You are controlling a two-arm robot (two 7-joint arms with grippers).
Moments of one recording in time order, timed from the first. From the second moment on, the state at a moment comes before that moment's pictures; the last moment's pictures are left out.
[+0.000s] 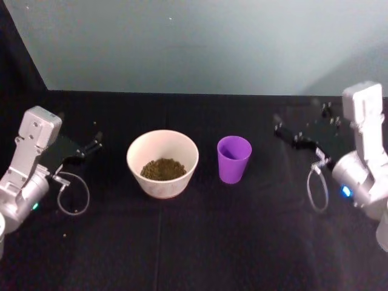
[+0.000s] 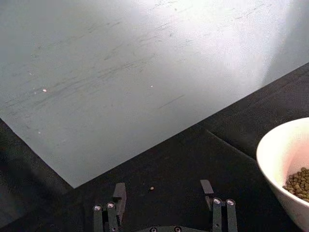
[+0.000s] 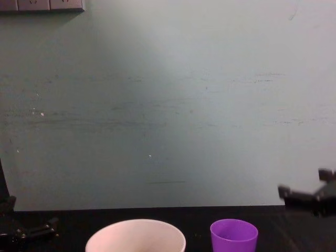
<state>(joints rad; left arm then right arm) -0.20 0.60 0.45 -1.41 -0.25 -0.12 0.03 0.17 0.31 -0.18 -1.49 0.10 0.02 0.23</state>
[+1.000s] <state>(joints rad) -0.20 0.60 0.45 -1.41 -0.25 -0.12 0.03 0.16 0.27 -0.18 -1.35 0.09 -0.02 0.23</state>
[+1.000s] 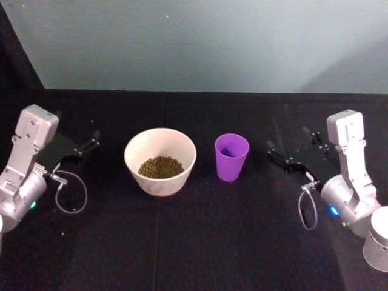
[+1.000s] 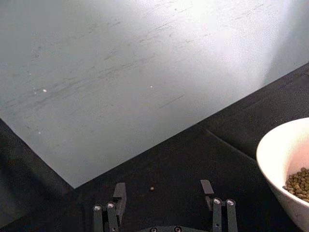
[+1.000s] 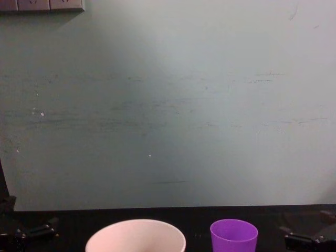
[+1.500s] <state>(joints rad) -0.20 0.60 0.45 -1.41 -0.25 -0.12 0.03 0.16 0.27 -0.18 -1.35 0.09 -0.02 0.23</state>
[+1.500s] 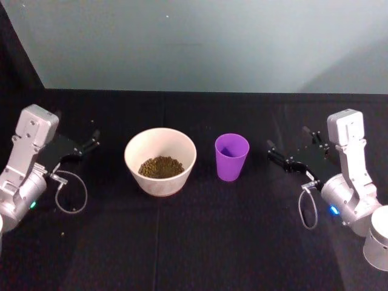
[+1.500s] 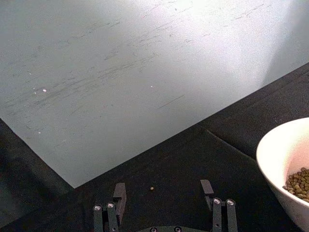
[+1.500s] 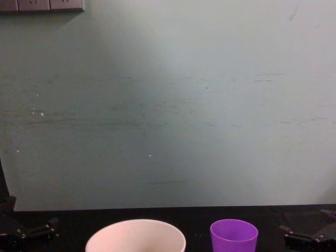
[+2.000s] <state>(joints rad) -0.20 0.60 0.45 -1.41 -0.25 -0.12 0.03 0.16 0.27 -0.18 -1.36 0.09 -0.02 0.23</state>
